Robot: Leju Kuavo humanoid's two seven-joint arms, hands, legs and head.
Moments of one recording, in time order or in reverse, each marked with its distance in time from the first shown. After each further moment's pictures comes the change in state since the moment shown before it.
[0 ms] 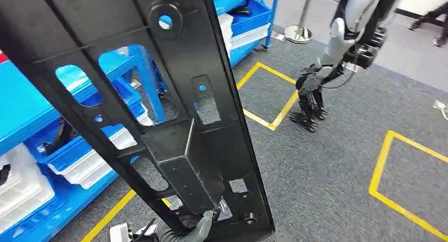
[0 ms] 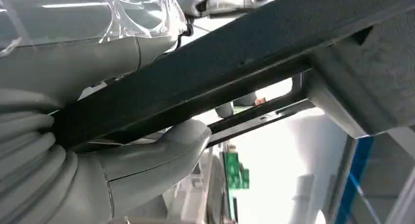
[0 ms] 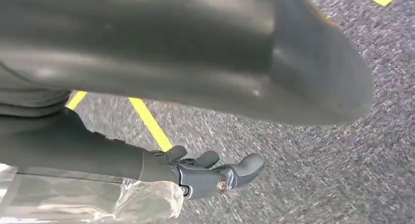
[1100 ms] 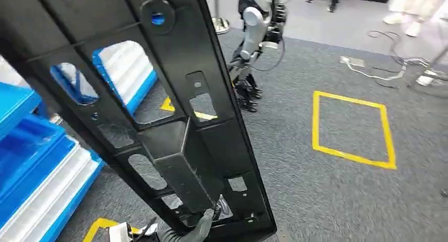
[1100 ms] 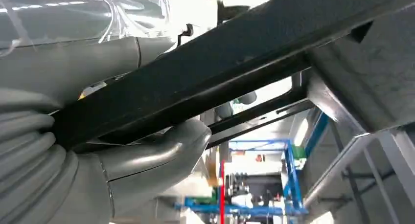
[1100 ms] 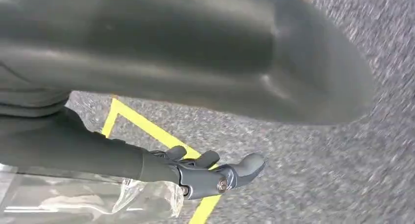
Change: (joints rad) left arm -0.003 -0.005 -0.001 0.003 0.006 0.004 -0.011; right arm 0.001 -0.008 0.000 0.001 -0.012 0.000 0.002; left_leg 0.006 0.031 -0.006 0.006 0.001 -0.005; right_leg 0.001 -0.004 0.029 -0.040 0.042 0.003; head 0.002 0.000
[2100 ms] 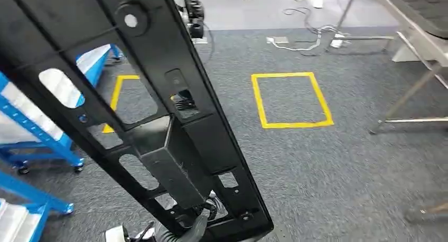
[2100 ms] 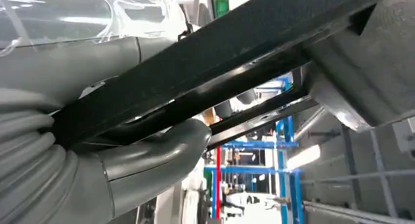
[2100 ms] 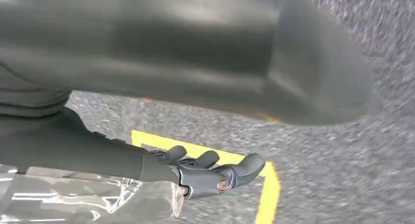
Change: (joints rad) left arm 0.040 0.001 0.013 0.000 0.003 0.047 -0.032; right arm -0.002 -0.022 0.011 0.001 0.020 0.000 0.020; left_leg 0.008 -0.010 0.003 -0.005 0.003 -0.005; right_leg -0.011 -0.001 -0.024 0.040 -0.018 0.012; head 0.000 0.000
